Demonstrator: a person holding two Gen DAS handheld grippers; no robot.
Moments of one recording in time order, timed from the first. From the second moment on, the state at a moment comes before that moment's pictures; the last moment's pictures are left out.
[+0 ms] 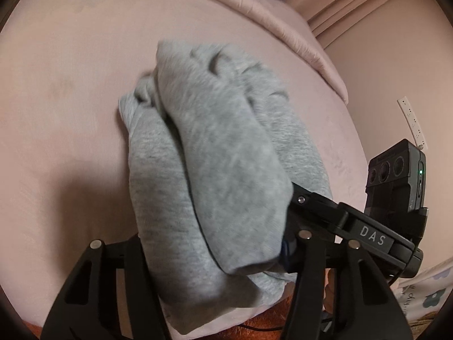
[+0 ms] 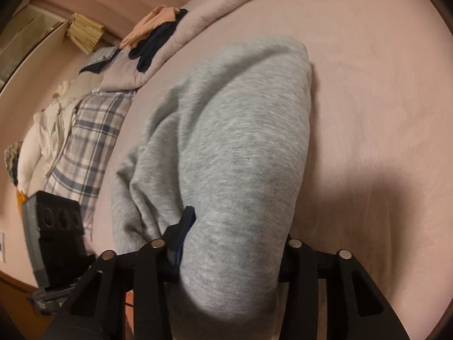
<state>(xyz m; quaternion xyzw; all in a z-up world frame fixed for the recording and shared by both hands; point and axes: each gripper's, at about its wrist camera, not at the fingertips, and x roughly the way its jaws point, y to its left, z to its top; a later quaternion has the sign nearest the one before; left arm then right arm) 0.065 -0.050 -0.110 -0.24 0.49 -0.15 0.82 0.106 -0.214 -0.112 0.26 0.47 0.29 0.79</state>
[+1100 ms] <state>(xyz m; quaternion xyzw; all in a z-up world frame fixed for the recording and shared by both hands) 0.145 -0.031 -0.136 -0.23 0.48 -0.12 0.84 0.179 -0.201 -0.116 0.24 0.47 0.27 0.80</state>
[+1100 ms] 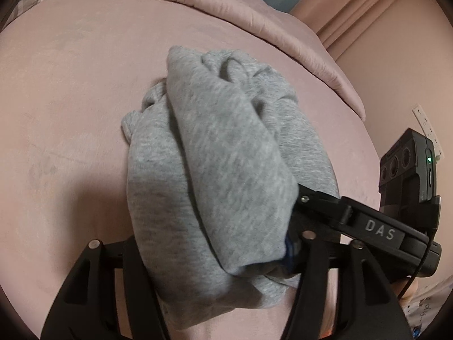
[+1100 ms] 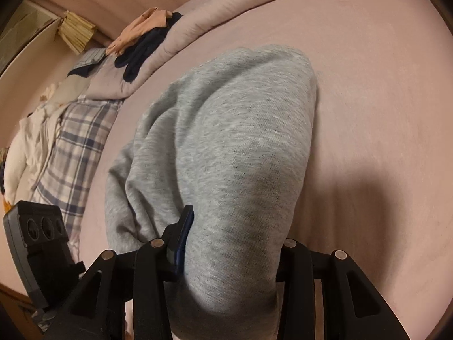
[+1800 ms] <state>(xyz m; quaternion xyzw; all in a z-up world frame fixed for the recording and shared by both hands) 0.037 -0.012 -0.005 -0.11 0.37 -0.02 0.92 0.074 -0.243 0.005 0.12 0.33 0.17 0.92</state>
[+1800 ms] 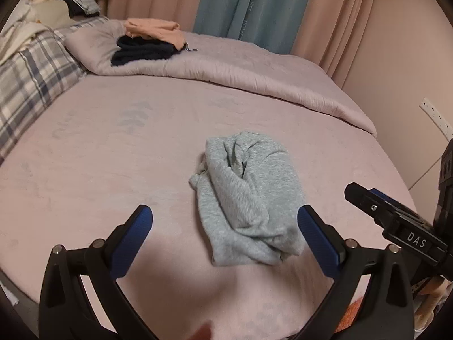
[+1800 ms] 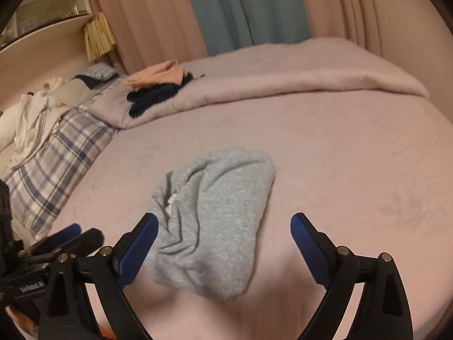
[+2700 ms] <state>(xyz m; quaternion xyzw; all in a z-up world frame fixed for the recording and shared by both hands) 0.003 -0.020 -0.026 -0.10 0.40 -0.03 0.91 0.039 -0.233 -0.011 0.10 0.34 0.12 0.93</state>
